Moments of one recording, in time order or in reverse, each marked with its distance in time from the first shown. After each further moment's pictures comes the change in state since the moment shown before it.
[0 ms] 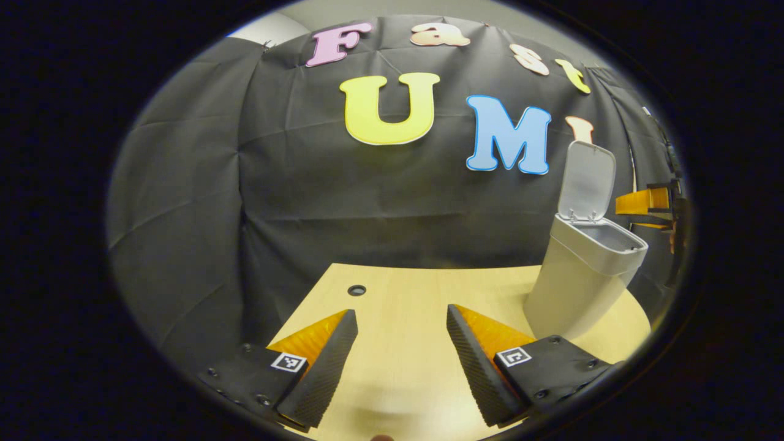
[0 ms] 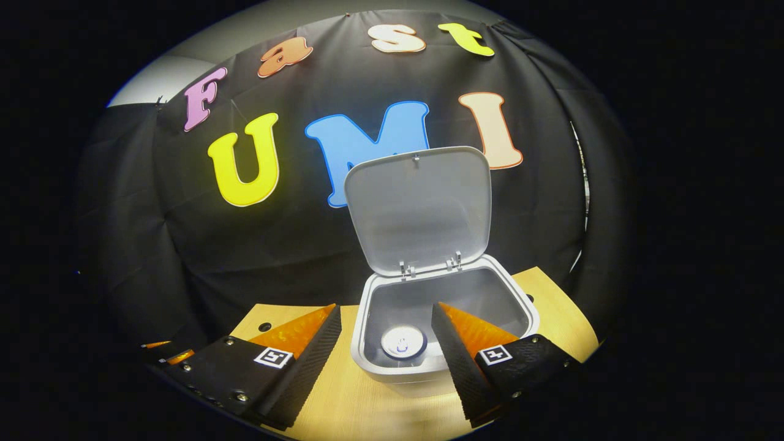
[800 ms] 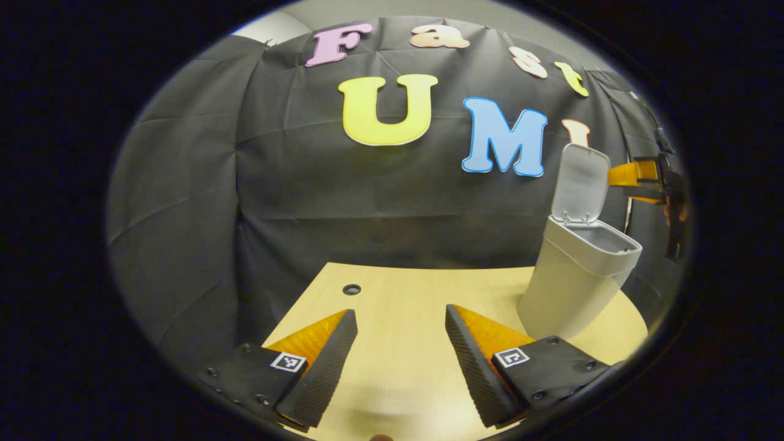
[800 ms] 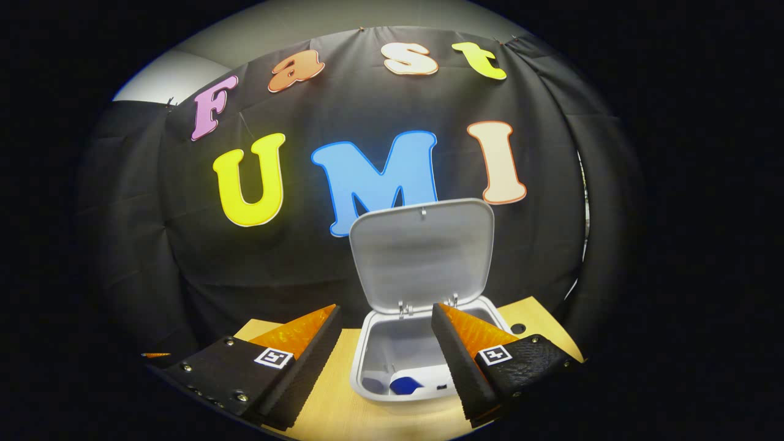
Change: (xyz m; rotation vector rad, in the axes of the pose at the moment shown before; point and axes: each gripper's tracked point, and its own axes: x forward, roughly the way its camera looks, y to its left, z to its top) left arm -0.009 -0.007 -0.003 -0.009 -0.002 -0.032; right arm 0.003 0.004 0.071 -0.067 -0.129 -0.007
